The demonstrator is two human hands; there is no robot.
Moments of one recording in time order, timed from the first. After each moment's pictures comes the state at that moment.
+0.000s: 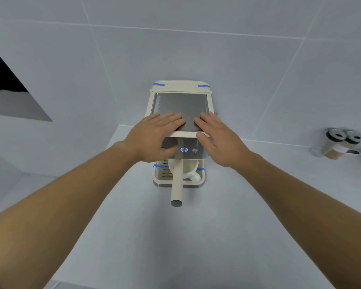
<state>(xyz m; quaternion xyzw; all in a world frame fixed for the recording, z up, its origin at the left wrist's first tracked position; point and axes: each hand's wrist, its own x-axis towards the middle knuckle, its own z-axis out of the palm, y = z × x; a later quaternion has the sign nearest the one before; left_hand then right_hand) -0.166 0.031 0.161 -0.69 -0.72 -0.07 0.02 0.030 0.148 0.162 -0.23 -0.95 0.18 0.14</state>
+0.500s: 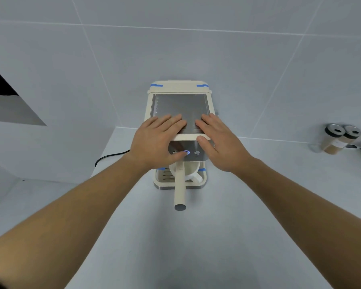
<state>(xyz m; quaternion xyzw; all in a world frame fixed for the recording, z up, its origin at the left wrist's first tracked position) -0.158 0.036 0.143 -0.67 -0.73 -0.12 0.12 0.024 0.146 0.147 -0.27 -0.93 0.19 0.15</state>
